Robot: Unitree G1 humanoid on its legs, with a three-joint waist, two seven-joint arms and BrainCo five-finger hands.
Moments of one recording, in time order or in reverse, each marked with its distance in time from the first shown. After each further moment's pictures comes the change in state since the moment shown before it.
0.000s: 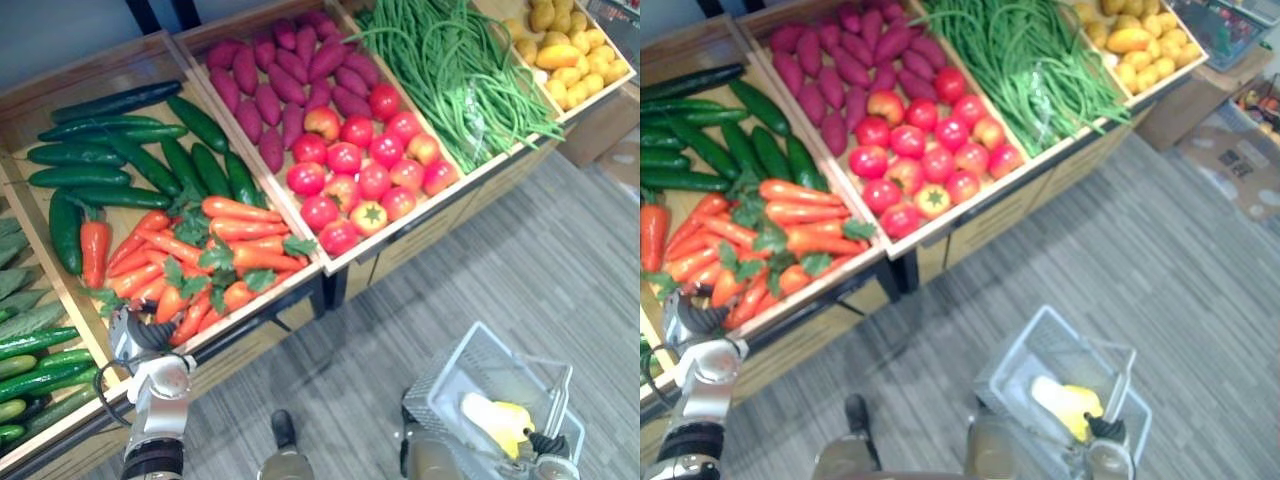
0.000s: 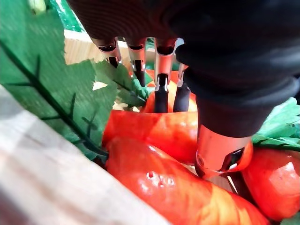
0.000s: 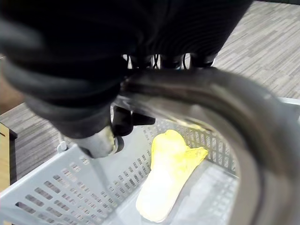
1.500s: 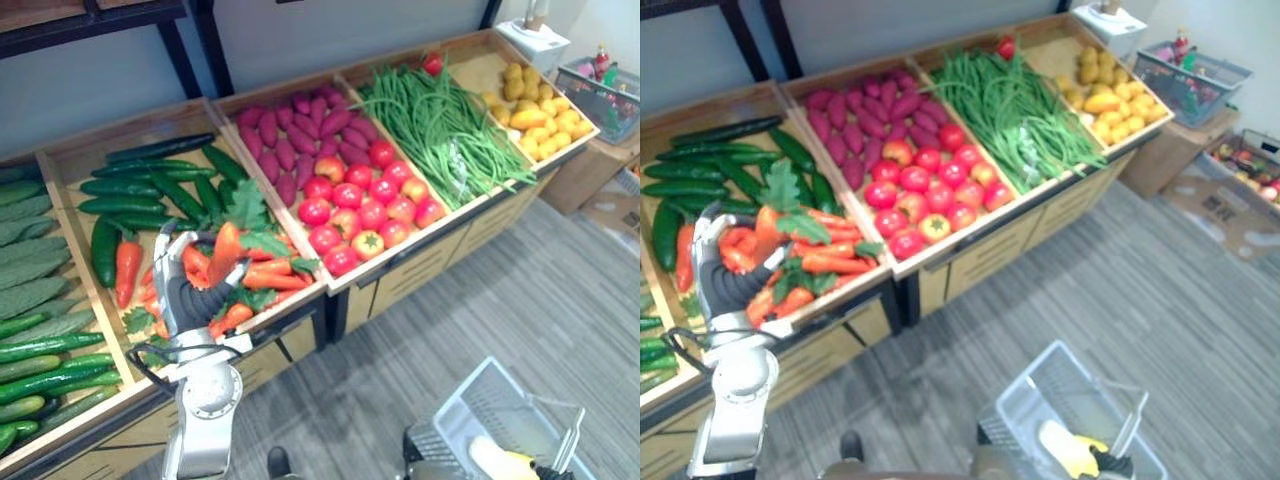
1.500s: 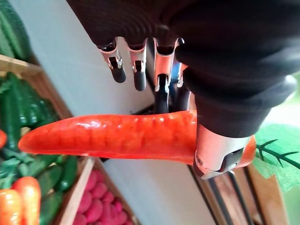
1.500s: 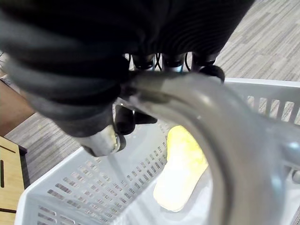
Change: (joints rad) left arm 0.270 -0.212 -0.228 -0.970 0.079 -0.078 -0.063; right arm 0.102 0.025 -0.064 -0.014 -0.002 0.005 0.030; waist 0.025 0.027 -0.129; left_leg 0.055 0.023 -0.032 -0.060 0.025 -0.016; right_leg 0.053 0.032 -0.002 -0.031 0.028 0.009
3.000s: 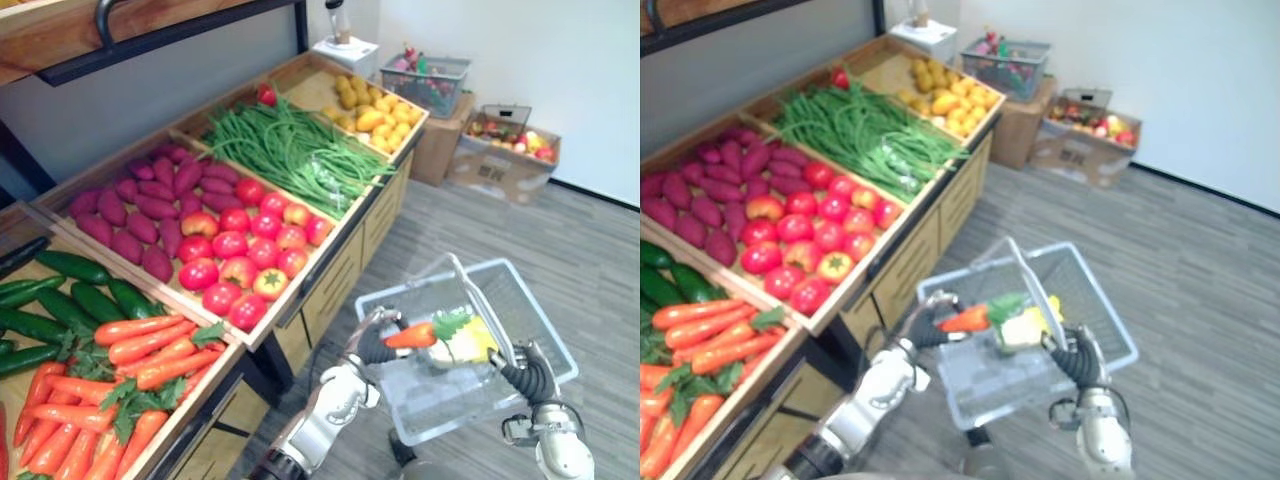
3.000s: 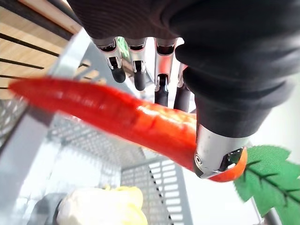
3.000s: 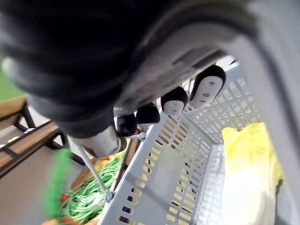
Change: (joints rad) left arm -0.268 -0.117 -0.641 0.763 -0.116 -0.018 -0.282; right arm 0.337 -0.037 0.477 -1.287 -0.065 -0.041 0.145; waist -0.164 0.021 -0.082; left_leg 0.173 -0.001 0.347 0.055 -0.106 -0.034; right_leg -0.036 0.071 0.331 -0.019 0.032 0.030
